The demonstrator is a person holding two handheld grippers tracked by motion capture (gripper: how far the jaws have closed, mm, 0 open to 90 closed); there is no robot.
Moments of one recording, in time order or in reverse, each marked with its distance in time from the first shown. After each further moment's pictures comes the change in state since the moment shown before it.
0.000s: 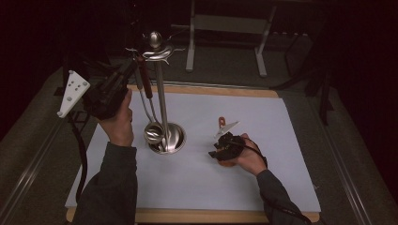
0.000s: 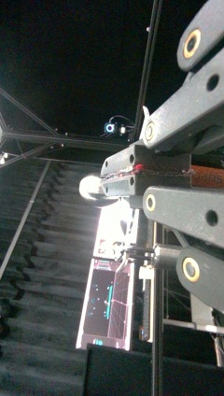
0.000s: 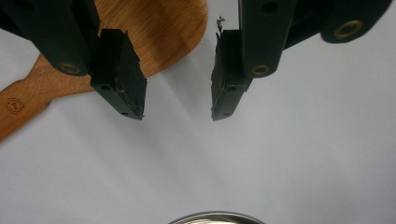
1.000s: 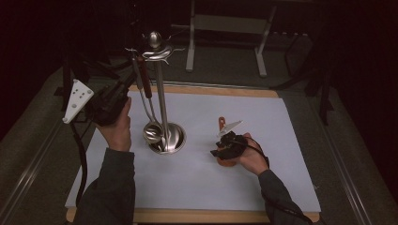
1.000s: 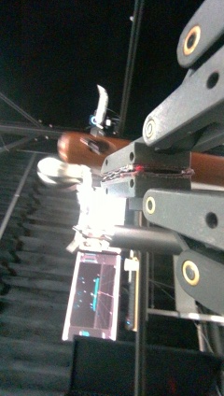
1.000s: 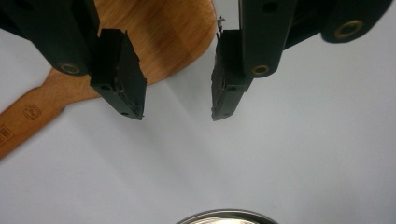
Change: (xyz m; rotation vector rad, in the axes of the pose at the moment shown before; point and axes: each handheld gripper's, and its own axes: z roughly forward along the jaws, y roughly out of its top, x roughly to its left) left arm 0.013 -0.025 -0.013 0.066 0.029 0.012; right arm -0.005 -0.003 -0.005 -0.013 -0.013 0.015
